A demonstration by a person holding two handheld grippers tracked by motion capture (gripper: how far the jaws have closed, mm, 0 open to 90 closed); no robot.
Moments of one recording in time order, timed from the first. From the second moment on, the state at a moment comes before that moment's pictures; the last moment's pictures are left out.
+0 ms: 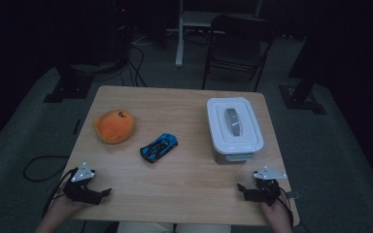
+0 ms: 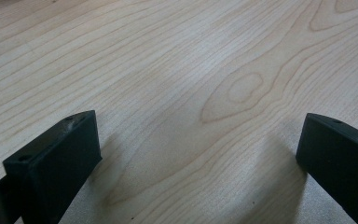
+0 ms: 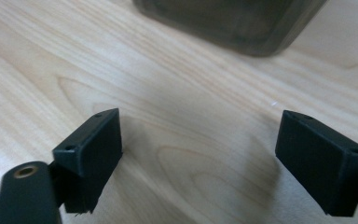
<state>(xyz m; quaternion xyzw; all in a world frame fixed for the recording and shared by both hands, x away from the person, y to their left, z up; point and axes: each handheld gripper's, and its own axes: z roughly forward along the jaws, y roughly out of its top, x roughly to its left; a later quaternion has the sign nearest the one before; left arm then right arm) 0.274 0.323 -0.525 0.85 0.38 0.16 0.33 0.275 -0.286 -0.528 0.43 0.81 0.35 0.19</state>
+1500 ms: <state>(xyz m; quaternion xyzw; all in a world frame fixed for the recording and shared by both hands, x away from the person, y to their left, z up) 0.308 0.261 -0.492 0.86 0.35 0.15 0.33 0.279 -0.287 -0.528 0.43 0.81 0.35 0.18</state>
